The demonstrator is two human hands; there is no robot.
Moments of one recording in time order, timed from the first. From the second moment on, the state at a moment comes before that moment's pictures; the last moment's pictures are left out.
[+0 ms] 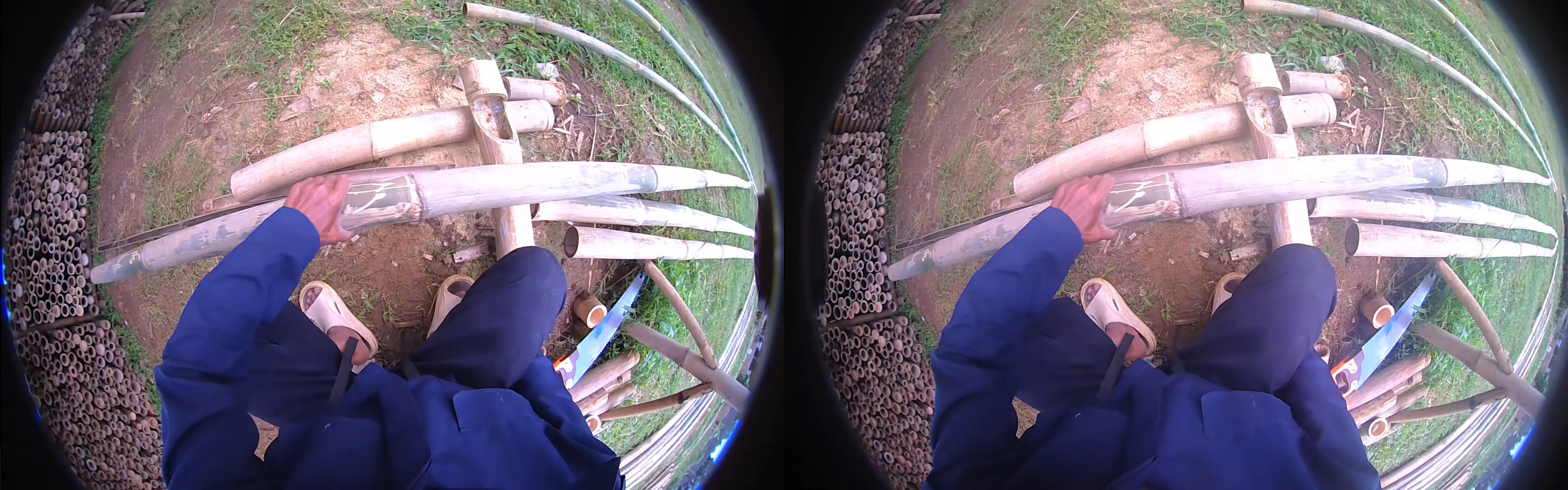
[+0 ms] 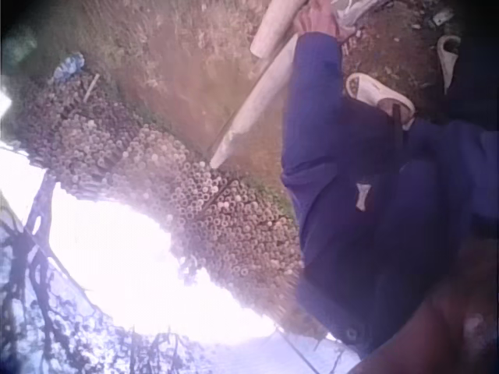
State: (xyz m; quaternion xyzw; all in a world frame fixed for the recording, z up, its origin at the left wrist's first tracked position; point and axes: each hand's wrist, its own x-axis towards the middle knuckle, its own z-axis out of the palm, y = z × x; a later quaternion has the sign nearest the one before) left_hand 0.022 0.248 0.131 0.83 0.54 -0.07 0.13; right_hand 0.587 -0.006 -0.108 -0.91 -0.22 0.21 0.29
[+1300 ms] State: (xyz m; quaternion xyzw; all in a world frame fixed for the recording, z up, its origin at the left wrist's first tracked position) left_hand -0.279 0.061 0.117 0.63 0.74 -0.23 0.03; right_hand 0.416 0.286 0.191 -0.50 -0.77 0.20 0.34
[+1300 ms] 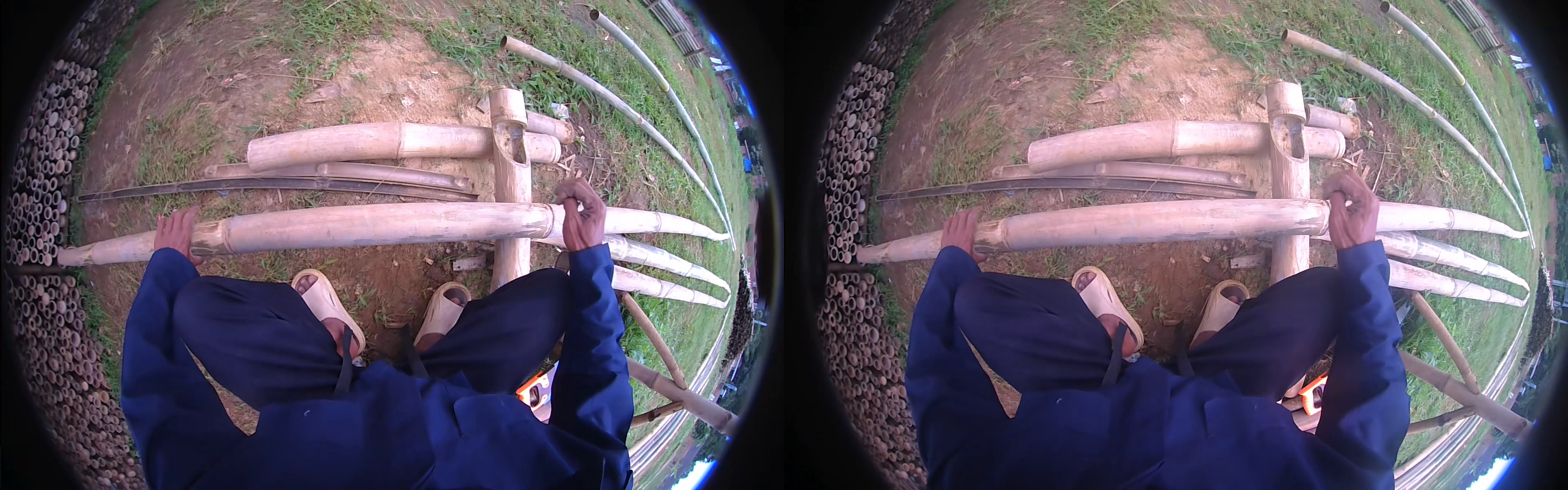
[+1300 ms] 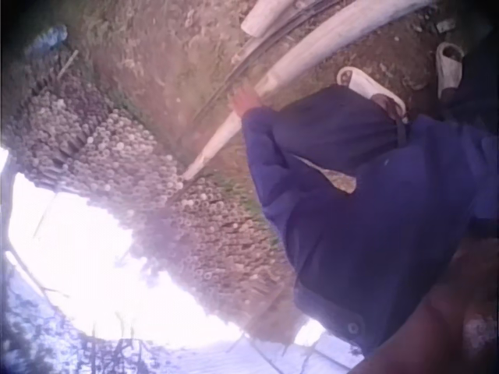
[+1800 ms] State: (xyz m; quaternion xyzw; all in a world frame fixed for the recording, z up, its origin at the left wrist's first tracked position) left_hand -0.240 0.001 0.116 0.59 0.80 0.04 -0.05; right_hand 0.194 0.376 0.002 -0.27 -0.91 0.18 -0.26
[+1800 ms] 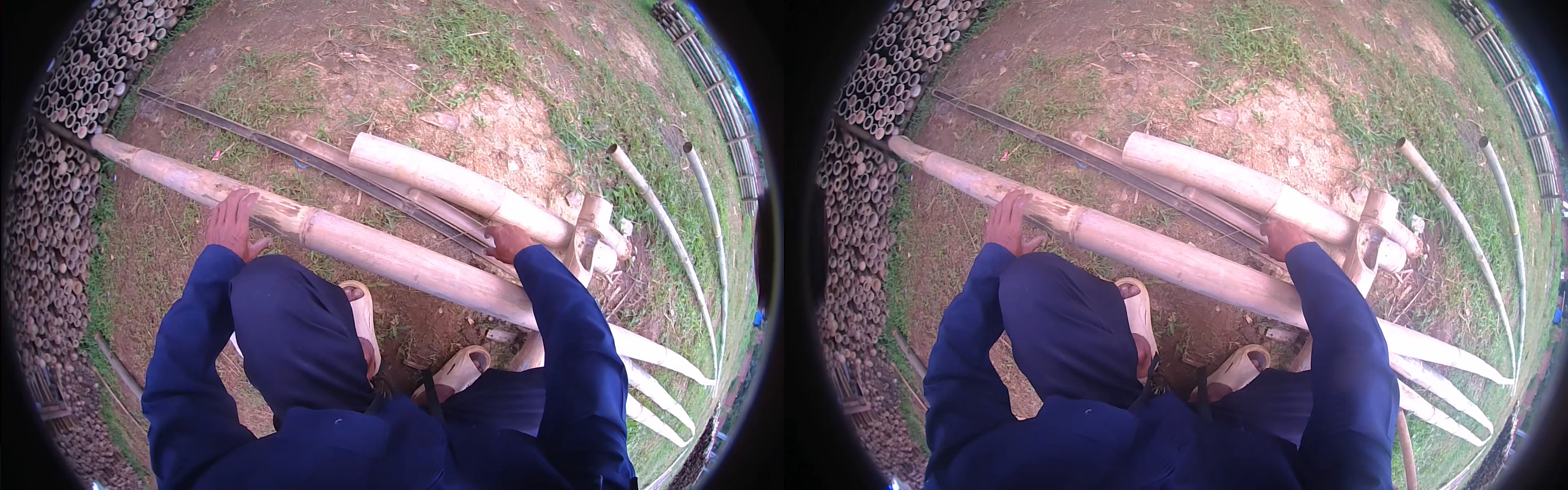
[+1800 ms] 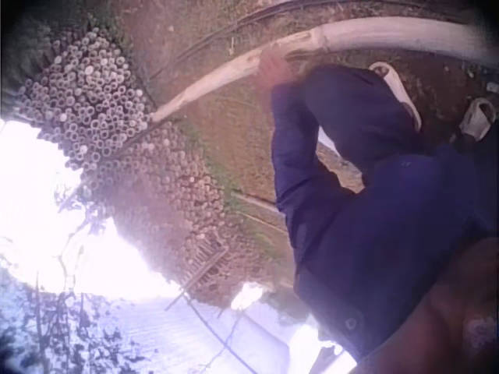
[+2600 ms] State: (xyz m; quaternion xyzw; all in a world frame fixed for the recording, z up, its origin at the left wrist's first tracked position) left_hand -0.268 -0.029 0.014 0.03 0.85 0.45 0.26; right_hand 0.183 0.369 0.008 -0.21 -0.94 0.11 -0.24
